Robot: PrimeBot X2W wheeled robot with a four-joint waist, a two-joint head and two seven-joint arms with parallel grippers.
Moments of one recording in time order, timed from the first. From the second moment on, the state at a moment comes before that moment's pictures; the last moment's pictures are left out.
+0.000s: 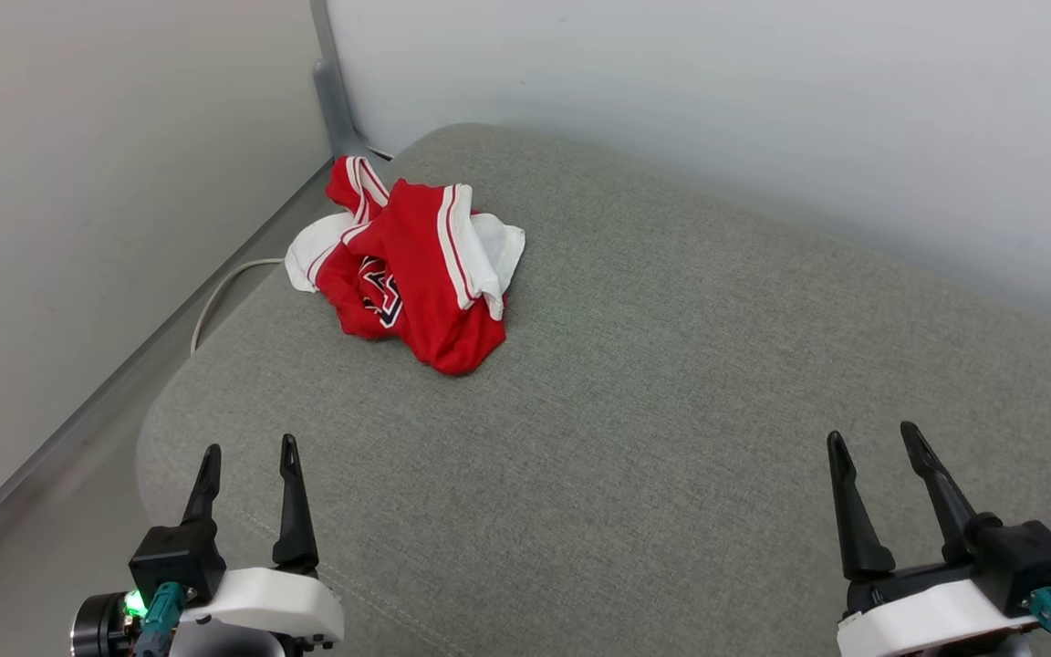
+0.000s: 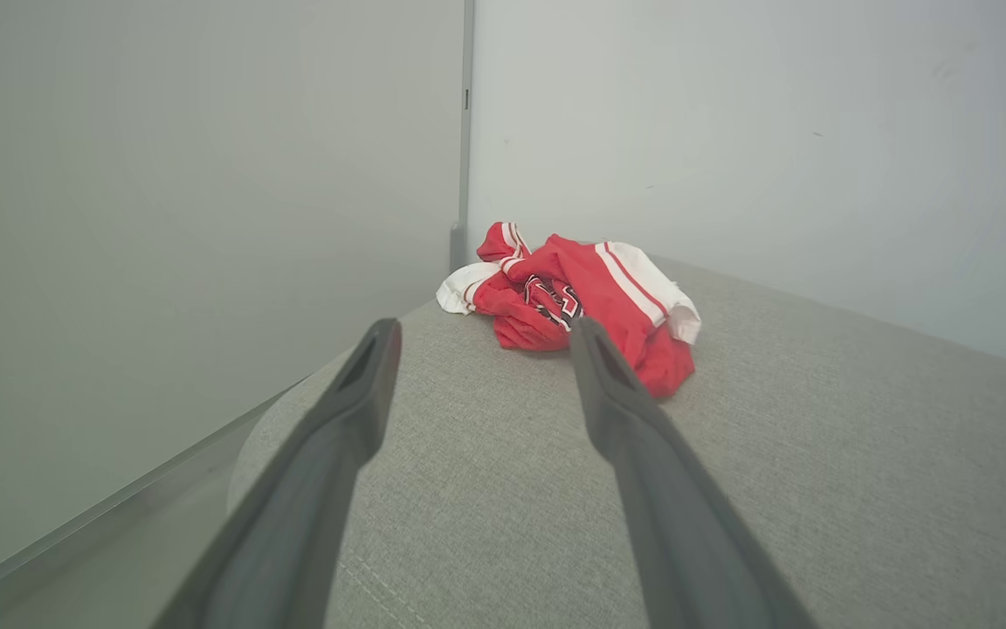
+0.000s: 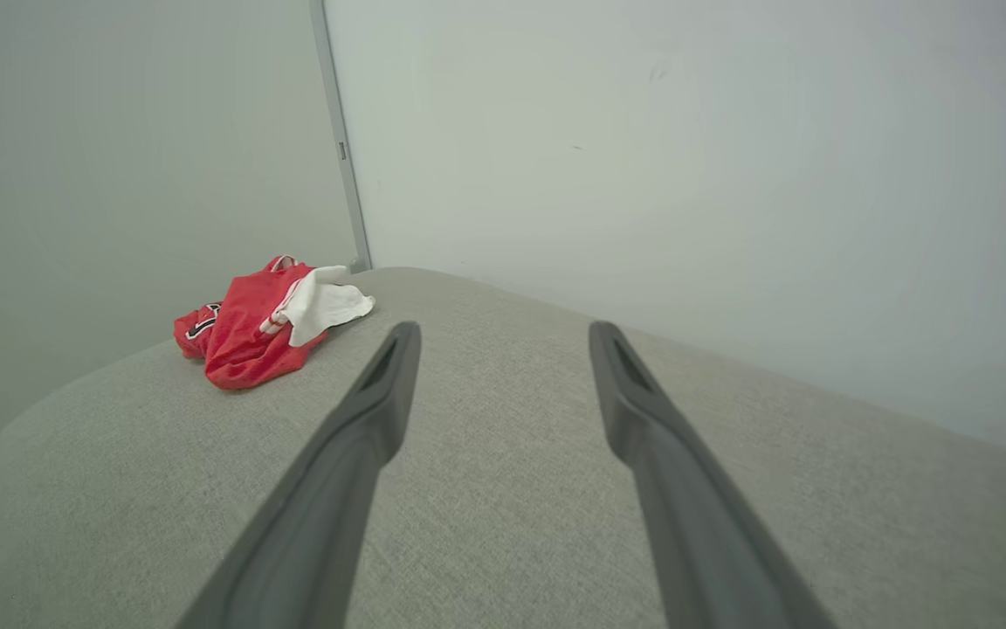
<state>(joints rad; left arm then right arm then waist) -0.02 0.05 0.01 0.15 -0.14 0.07 -0.26 0.03 -0.05 0.00 0.07 0.09 0.13 -0.26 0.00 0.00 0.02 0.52</state>
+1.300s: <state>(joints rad) -0.72 0.32 0.24 0.38 -0.29 -0.12 -0.16 -0.16 -0.07 -0.06 -0.11 -0.10 0.13 -0.26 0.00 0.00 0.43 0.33</state>
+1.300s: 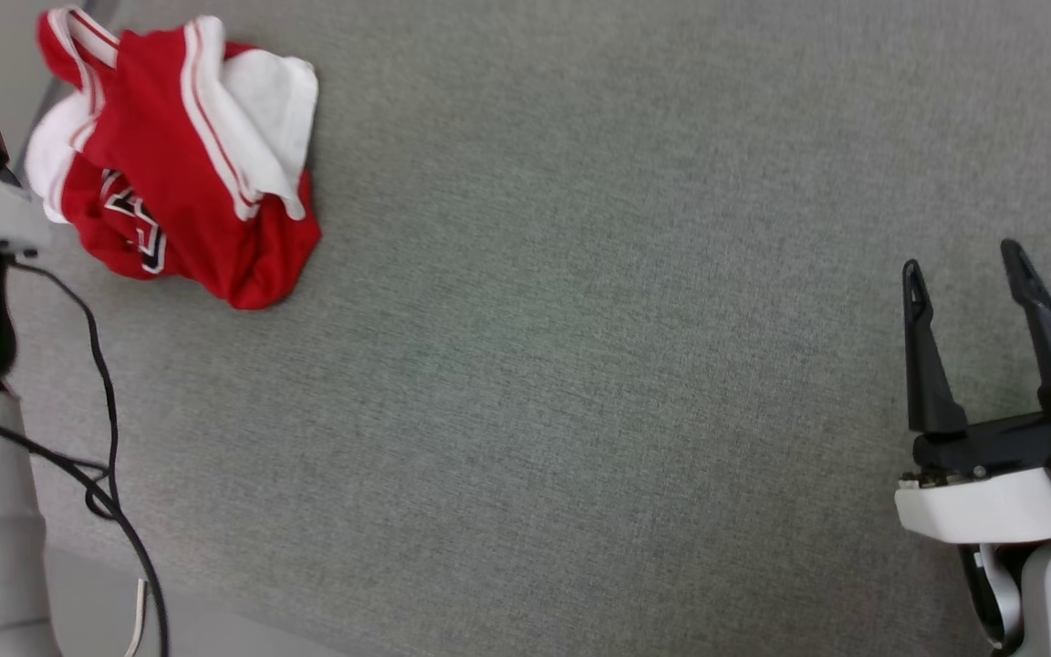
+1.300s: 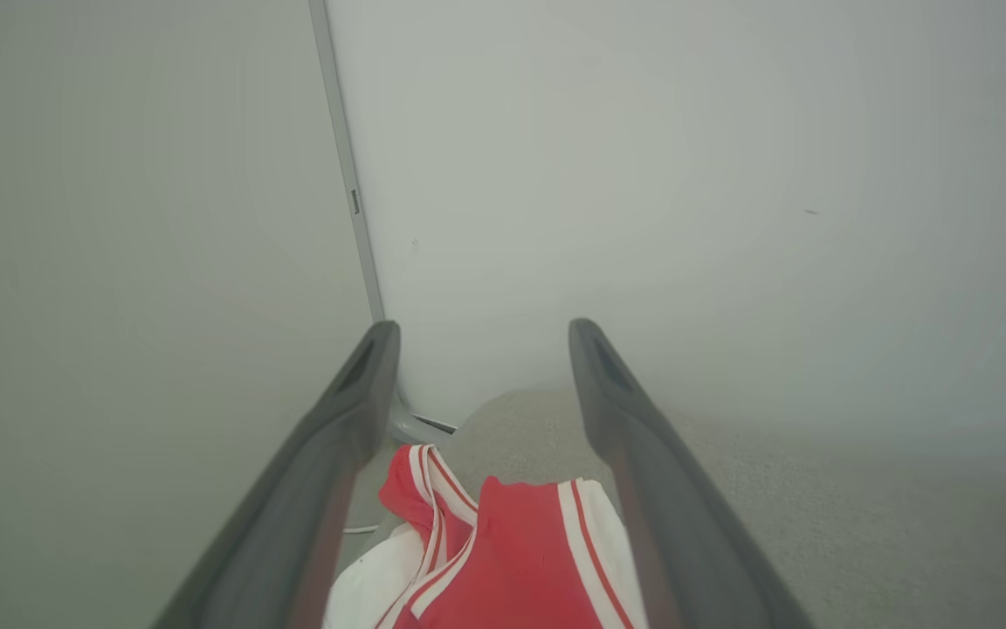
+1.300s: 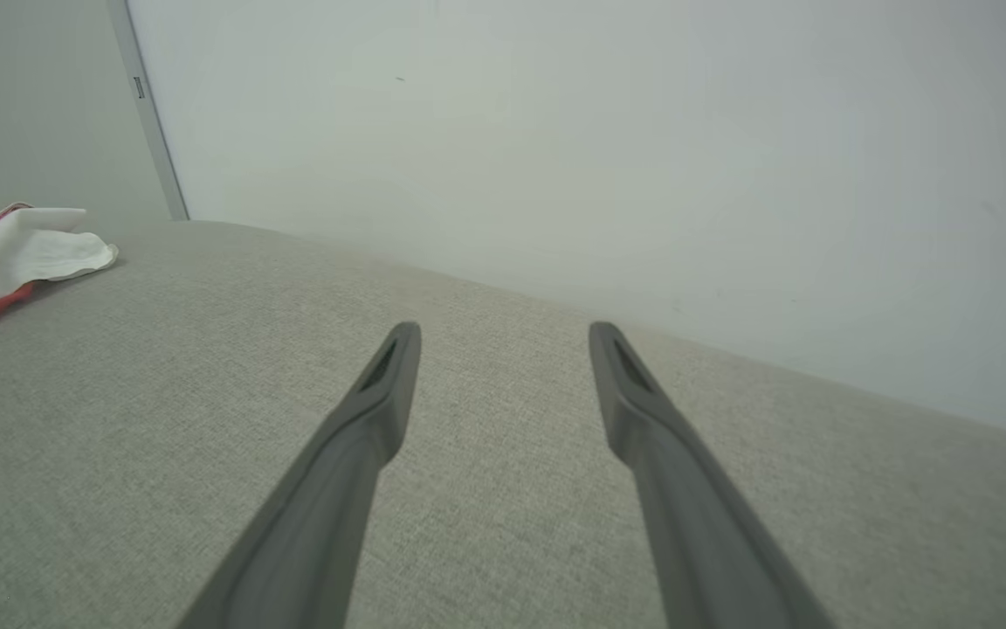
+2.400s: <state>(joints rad) -0.93 0.61 -0.18 0.73 -0.91 -0.13 0.72 -0.22 -0.12 -0.07 -0.20 -0.11 0.13 -0.26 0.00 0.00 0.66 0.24</state>
